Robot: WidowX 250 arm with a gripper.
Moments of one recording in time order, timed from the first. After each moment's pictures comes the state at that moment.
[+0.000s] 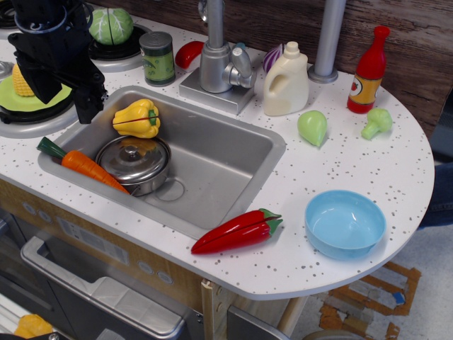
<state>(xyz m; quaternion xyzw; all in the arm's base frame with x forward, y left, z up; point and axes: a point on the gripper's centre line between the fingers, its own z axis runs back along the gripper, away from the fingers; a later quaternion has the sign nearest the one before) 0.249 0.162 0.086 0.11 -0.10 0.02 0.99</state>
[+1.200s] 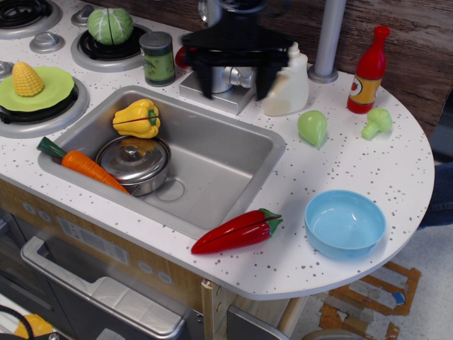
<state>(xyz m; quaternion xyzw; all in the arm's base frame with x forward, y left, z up) 0.352 0.009 0.098 0.06 -0.15 0.29 0.94</state>
